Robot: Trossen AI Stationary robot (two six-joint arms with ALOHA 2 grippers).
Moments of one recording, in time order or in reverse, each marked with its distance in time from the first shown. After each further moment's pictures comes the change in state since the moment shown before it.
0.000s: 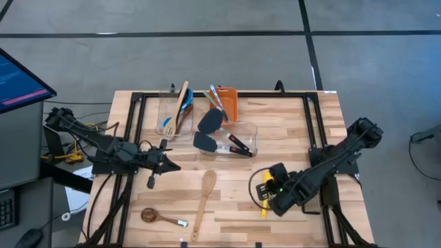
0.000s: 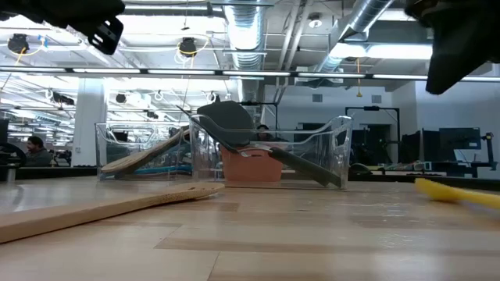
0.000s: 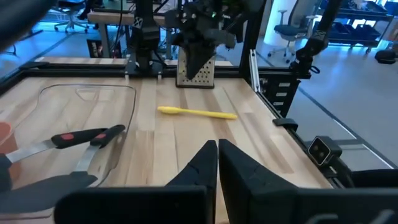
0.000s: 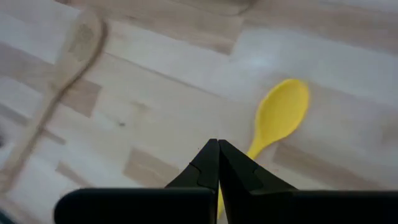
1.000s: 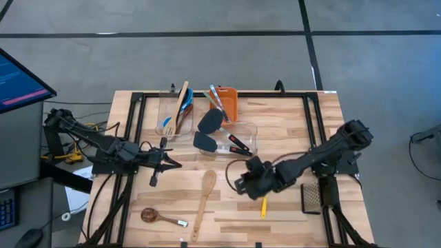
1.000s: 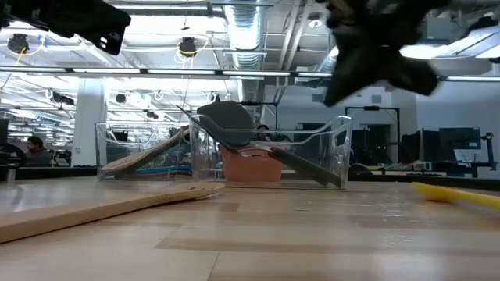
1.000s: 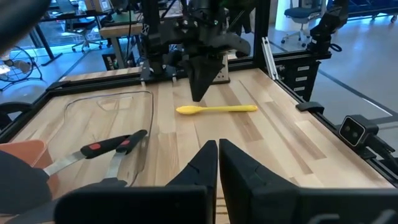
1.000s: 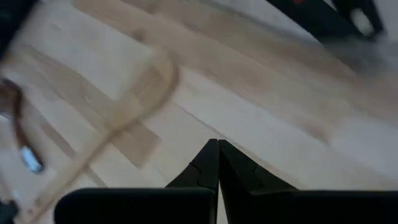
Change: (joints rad) left arm 0.030 -0.002 -0.033 0.027 -0.017 0.162; right arm -0.194 0.111 0.002 0.383 0.052 -0.423
